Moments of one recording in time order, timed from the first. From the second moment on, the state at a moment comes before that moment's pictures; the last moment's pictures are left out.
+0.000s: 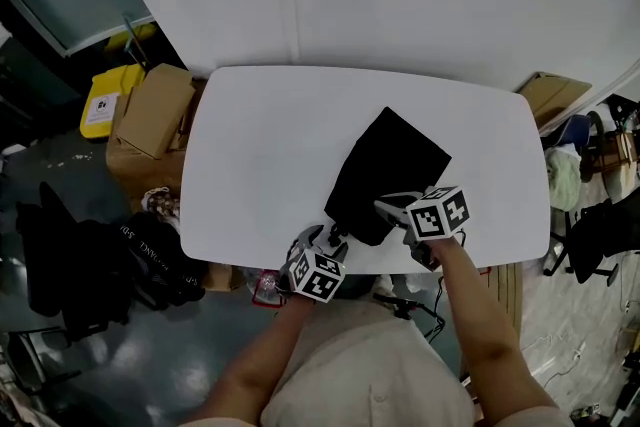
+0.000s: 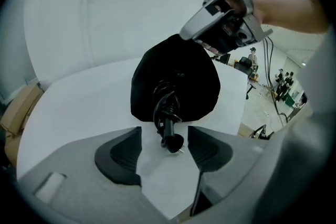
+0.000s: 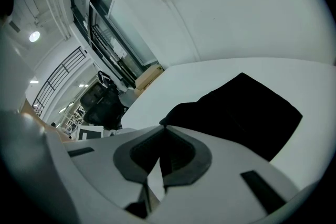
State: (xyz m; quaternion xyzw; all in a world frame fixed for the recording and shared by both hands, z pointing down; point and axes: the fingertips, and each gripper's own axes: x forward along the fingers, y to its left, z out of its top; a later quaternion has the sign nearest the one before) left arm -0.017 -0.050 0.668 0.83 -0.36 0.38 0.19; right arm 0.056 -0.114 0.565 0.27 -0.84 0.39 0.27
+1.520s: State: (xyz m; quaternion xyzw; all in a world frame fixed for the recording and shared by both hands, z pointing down) left arm 0.034 -0.098 0.629 0.84 -0.37 0.30 0.27; right arm 0.055 -0.118 0.552 0.26 -0.84 0.39 0.26
